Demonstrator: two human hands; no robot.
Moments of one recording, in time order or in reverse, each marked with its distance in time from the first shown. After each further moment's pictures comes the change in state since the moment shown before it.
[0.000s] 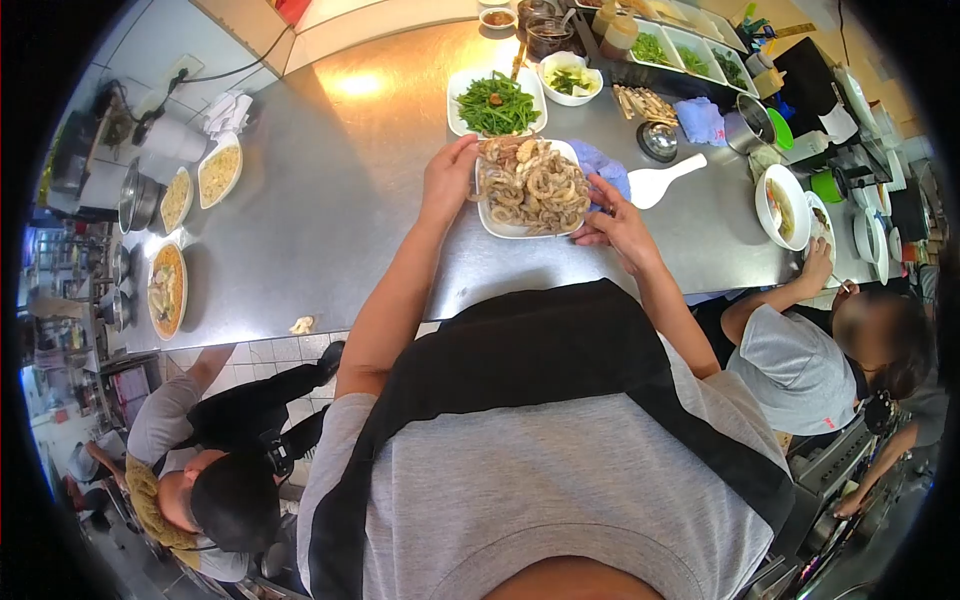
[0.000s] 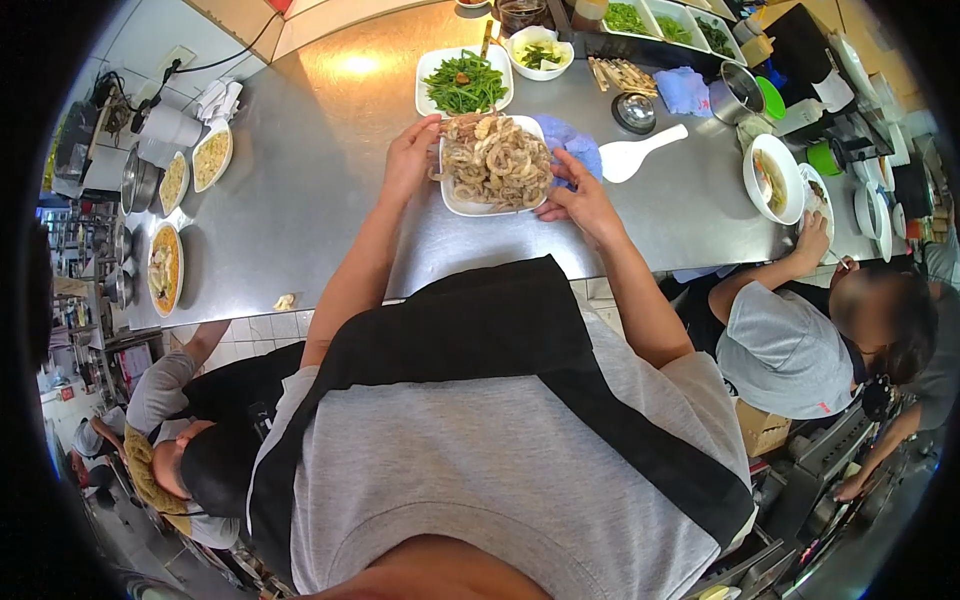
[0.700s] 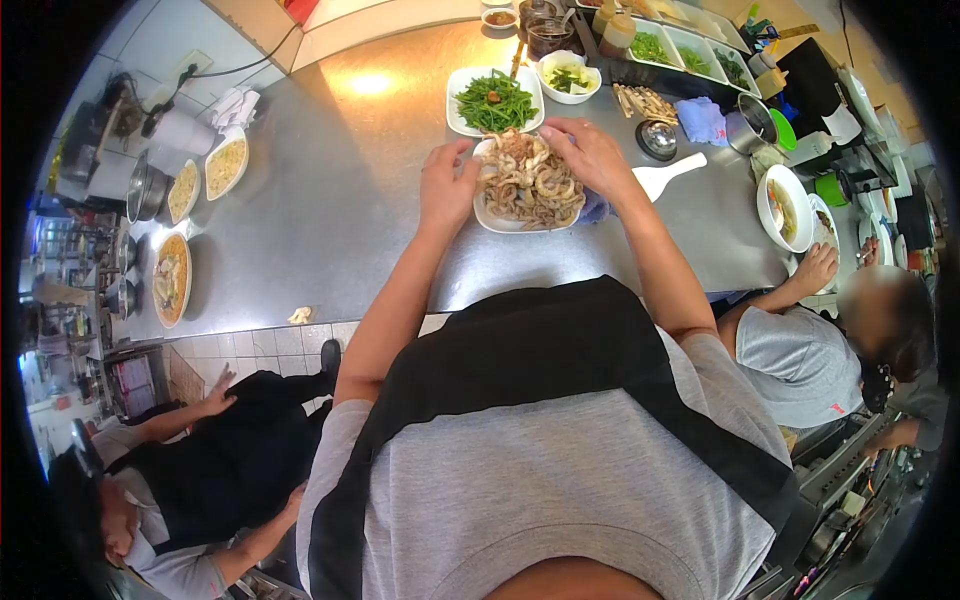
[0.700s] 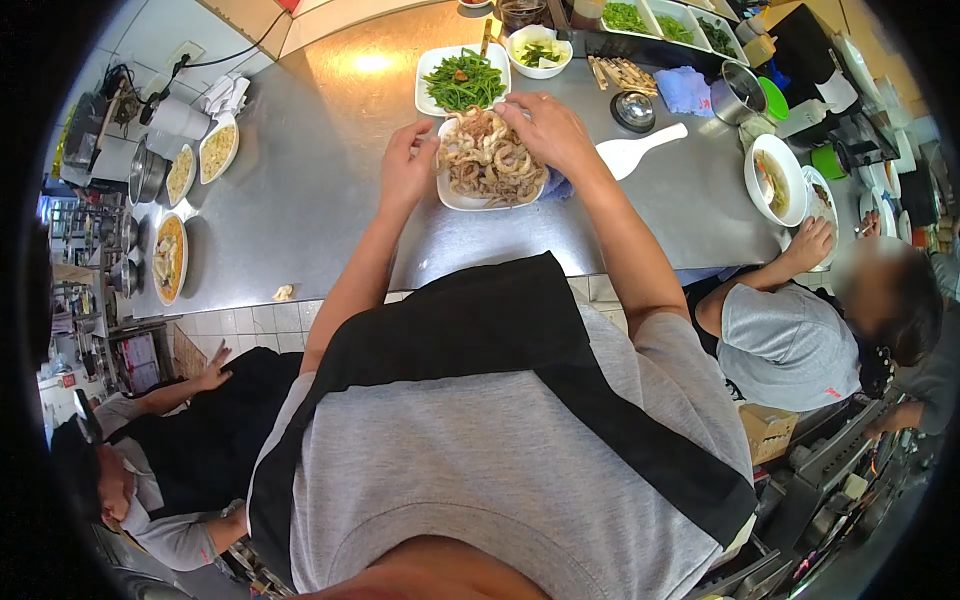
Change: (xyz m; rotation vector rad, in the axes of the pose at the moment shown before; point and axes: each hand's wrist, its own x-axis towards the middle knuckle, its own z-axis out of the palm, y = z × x) left_hand -0.037 0.035 0.007 0.386 0.091 0.231; right_hand 0.064 -0.061 0.020 -1.019 0.141 -0.549
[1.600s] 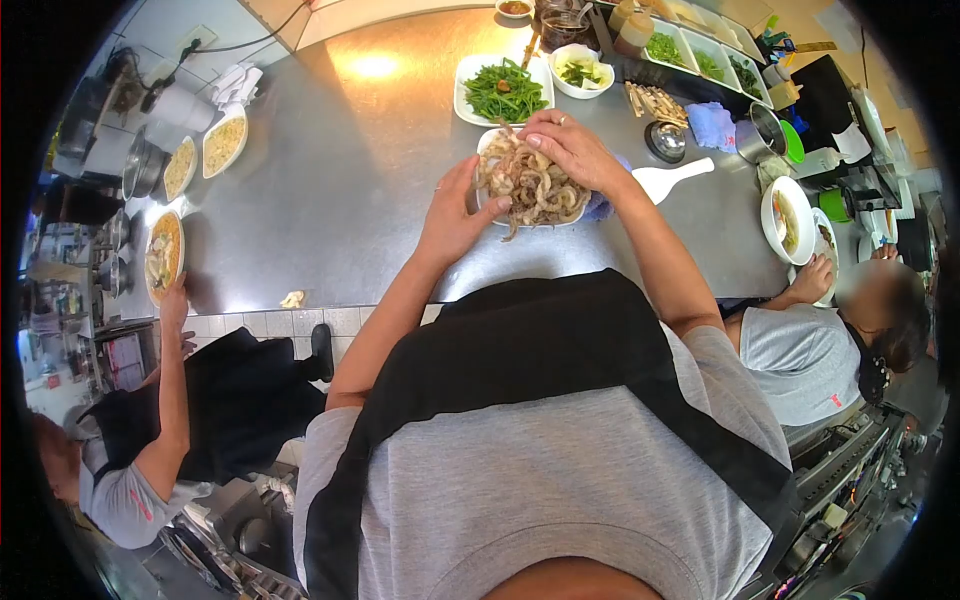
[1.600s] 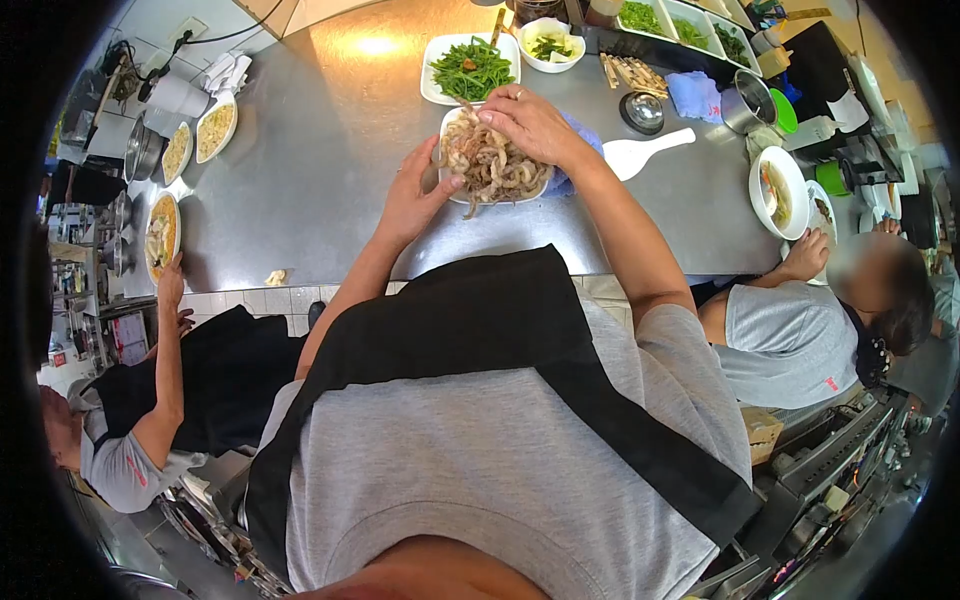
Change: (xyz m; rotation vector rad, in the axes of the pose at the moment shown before) left_hand -0.047 0.002 -0.017 0.116 -0.257 0.088; right_hand 0.018 0.009 0.025 0.189 -0.190 -0.384
